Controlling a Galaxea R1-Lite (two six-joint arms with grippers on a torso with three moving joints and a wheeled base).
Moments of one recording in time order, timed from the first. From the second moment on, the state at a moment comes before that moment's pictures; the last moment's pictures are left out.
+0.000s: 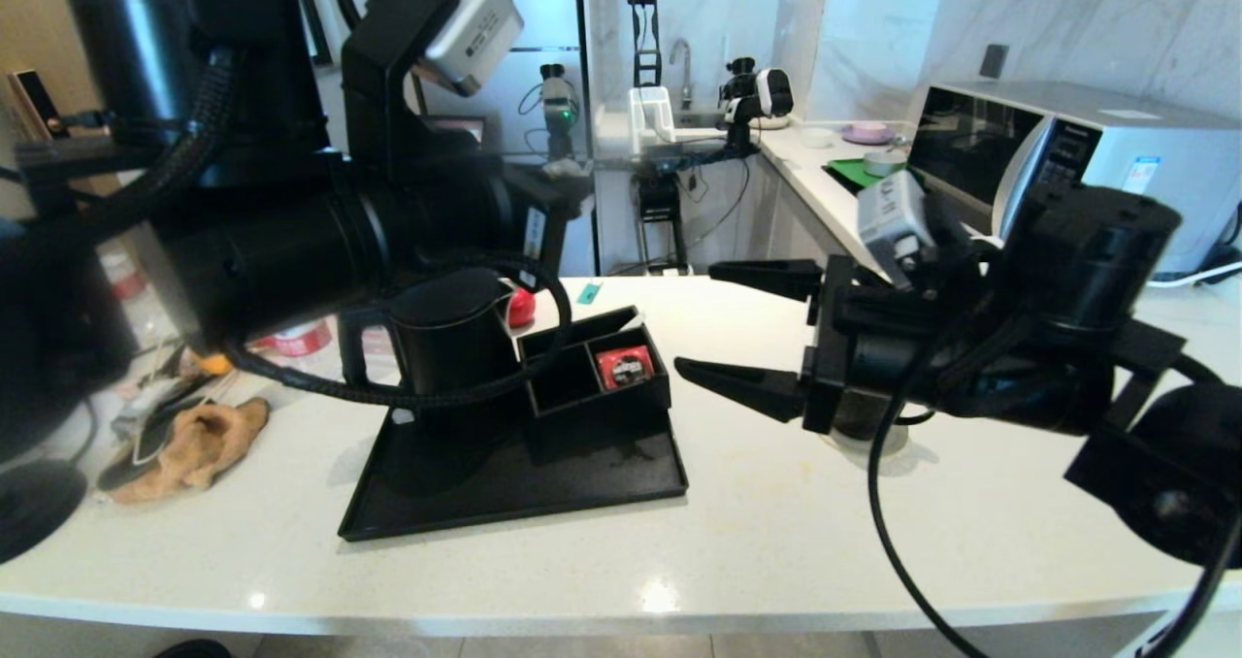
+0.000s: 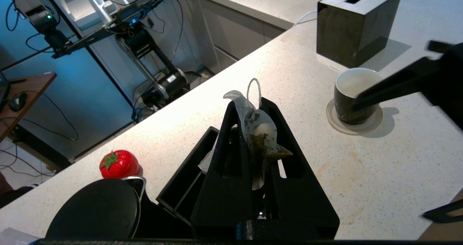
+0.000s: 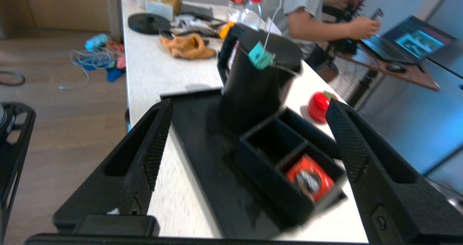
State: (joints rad) left arm -0.68 1.54 -1.17 -0.30 0.09 0.20; right arm 0.57 1.73 -0.88 -0.92 0.64 -0.25
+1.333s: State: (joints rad) left arm -0.76 1.59 -1.20 -0.30 0.08 0.19; right arm 0.63 1.97 -1.13 -1.01 0.63 -0.13
